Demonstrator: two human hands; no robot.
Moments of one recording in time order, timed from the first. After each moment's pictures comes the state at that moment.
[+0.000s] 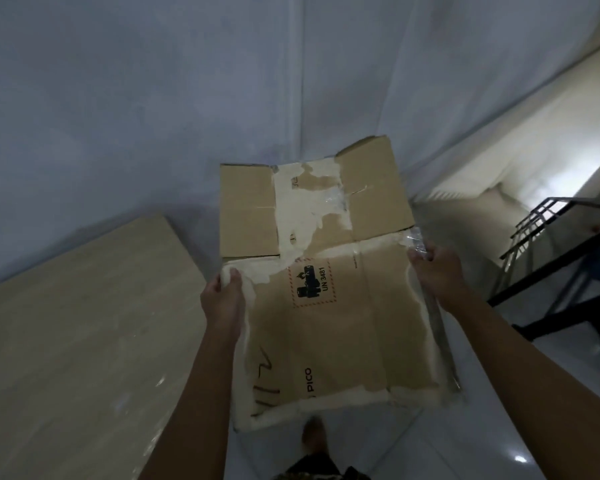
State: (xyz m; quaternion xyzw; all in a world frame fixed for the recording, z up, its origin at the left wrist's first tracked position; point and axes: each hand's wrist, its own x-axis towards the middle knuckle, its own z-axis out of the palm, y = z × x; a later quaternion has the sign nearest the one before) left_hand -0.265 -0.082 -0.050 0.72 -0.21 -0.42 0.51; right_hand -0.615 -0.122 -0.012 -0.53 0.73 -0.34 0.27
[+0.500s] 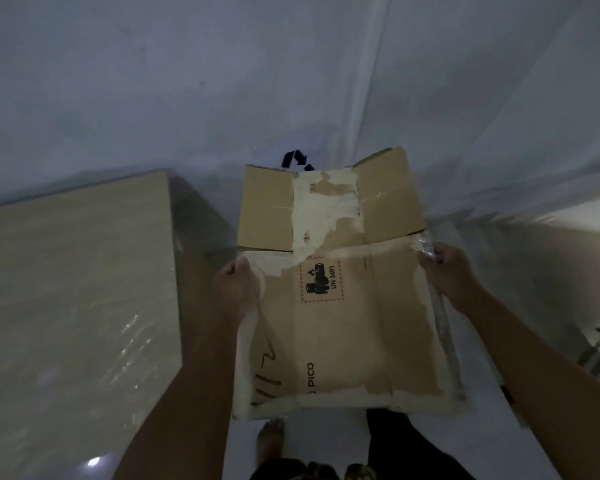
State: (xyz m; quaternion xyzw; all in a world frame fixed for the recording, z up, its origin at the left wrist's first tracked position) left_hand -0.345 -0.221 -0.101 0.81 -0.12 -0.38 0.43; right_hand -0.662 -0.395 -0.110 -0.62 0.65 -0.19 0.40
